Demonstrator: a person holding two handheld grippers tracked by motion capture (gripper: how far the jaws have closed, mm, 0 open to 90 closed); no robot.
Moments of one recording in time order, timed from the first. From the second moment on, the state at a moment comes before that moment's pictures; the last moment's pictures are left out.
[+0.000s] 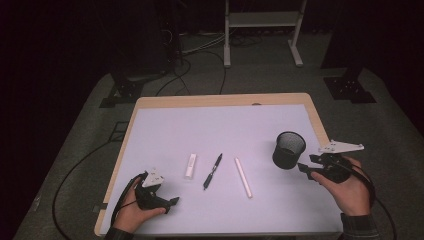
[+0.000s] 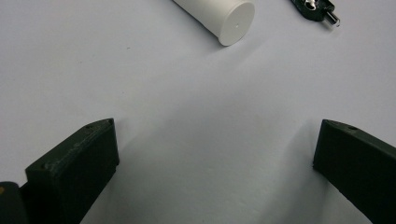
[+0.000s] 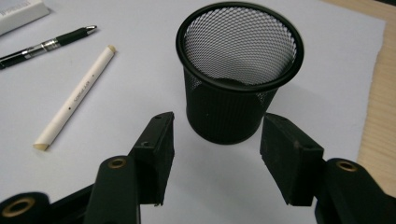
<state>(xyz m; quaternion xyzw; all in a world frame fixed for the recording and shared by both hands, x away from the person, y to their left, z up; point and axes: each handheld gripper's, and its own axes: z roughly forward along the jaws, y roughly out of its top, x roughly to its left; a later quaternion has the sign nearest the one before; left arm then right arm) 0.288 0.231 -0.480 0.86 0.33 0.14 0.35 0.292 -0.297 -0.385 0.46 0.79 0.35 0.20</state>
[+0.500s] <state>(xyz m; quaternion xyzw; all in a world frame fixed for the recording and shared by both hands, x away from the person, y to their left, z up) 0.288 0.231 -0.480 0.87 0.33 0.14 0.35 0.318 -0.298 -0.367 0.46 0.79 0.35 0.21</state>
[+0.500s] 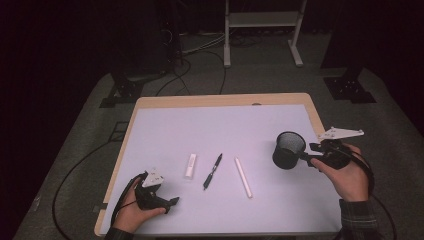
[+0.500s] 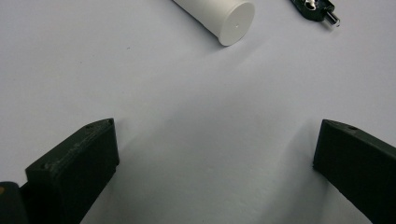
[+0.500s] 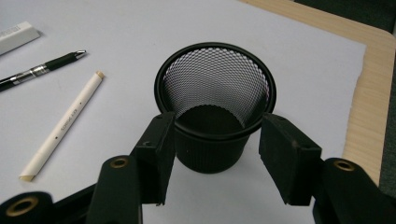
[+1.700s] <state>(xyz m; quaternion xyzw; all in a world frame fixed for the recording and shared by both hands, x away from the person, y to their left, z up) 0.289 0.231 -0.480 0.87 0.33 0.14 0.35 0.392 -0.300 -0.376 0.48 0.80 0.30 0.19</state>
